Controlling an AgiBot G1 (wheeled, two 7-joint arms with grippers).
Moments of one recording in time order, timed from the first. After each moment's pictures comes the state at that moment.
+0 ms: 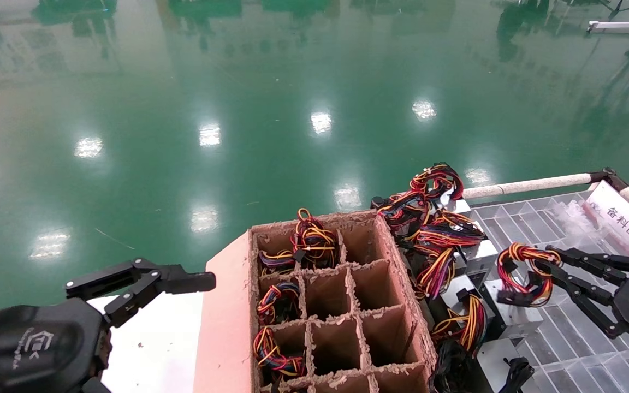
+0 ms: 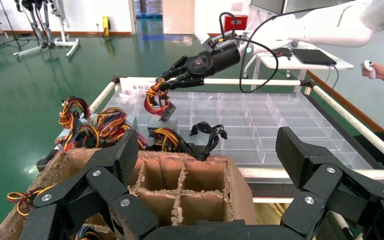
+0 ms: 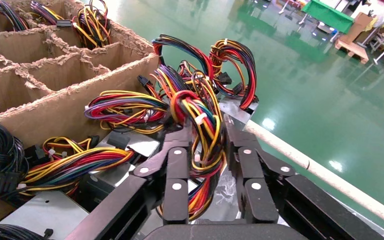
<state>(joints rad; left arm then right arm) -1.09 0.59 0.35 -1.27 0.68 1.47 -0.15 0.88 -0.56 -0.07 0.68 -0.83 -1.23 -0.50</state>
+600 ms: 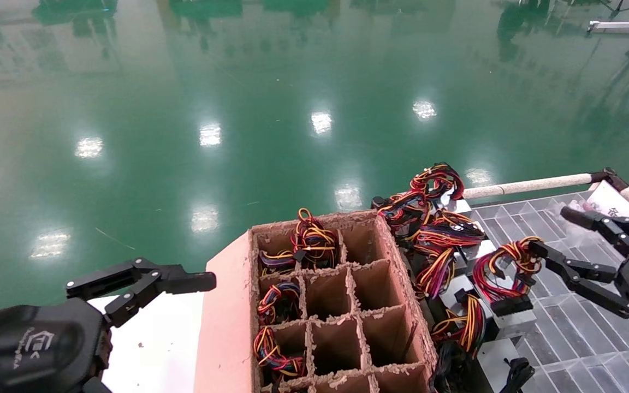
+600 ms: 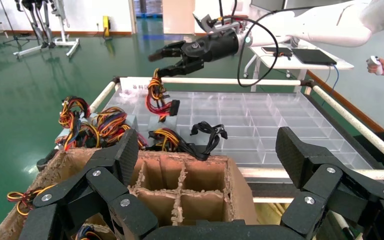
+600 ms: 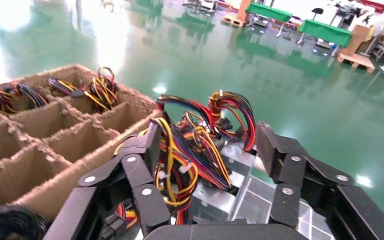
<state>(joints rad) -1.09 0.59 0.35 -1.27 0.68 1.47 -0.15 0.89 -0.56 -0.06 0.73 -0.76 -1.25 -0.37</state>
